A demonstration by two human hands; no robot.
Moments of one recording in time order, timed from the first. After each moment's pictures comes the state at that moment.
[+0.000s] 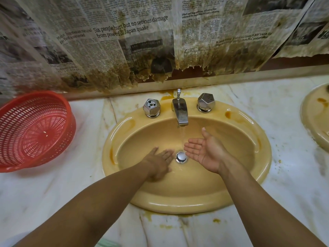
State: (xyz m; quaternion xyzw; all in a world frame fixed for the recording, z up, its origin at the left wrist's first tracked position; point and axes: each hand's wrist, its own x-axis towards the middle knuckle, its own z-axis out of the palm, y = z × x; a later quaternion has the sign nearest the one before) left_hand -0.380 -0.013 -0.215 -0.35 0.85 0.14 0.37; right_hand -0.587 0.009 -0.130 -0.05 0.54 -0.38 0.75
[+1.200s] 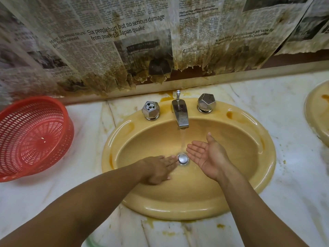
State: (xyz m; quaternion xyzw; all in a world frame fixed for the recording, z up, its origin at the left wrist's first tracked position) left_hand -0.367 -0.028 -0.225 -0.22 0.89 0.17 0.35; right_hand -0.580 0.017 -0.135 0.01 0.53 -0.46 0.71
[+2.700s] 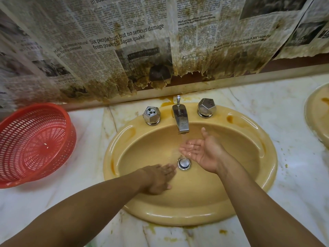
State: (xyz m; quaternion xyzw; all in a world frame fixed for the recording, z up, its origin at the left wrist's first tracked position) left_hand -0.363 -0.011 -0.203 -0.25 0.87 0.18 0.39; right_hand -0.577 -0.013 -0.120 -0.01 0.53 -0.41 0.74
